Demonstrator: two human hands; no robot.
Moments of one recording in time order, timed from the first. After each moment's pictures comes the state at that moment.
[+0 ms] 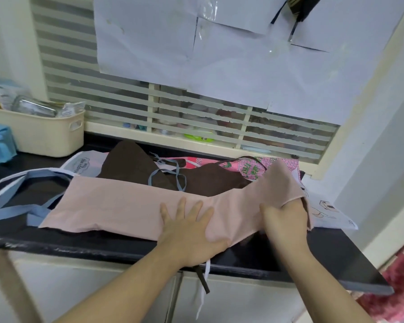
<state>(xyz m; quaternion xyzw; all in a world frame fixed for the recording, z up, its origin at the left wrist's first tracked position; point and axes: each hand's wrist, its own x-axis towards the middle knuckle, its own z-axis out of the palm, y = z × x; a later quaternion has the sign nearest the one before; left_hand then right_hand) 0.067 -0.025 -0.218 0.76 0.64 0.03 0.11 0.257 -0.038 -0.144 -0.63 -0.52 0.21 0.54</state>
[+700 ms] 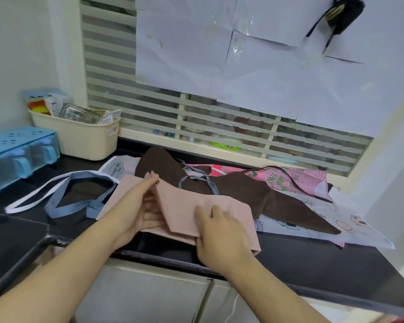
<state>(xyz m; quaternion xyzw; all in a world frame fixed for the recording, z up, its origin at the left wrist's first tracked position) -0.096 -0.051 -0.162 0.34 0.50 0.53 0.58 0.114 -0.037 -0.190 -0.51 -0.85 -0.11 0.10</state>
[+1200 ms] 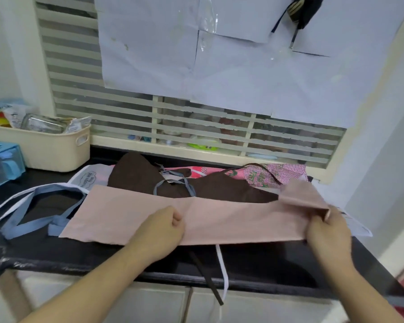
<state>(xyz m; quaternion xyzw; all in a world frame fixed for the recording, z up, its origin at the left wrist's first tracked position) -0.008 -0.020 -0.196 0.64 0.67 0.27 0.26 0.325 -0.021 -0.158 -0.74 -0.46 0.12 0.47</state>
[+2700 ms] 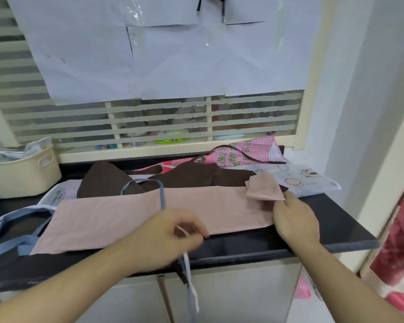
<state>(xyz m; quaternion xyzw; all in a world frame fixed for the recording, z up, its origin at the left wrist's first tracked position) 0.085 -0.072 -0.146 0.80 0.47 0.23 0.31 0.378 -0.027 -0.201 -0.77 -0.52 0.13 0.35</state>
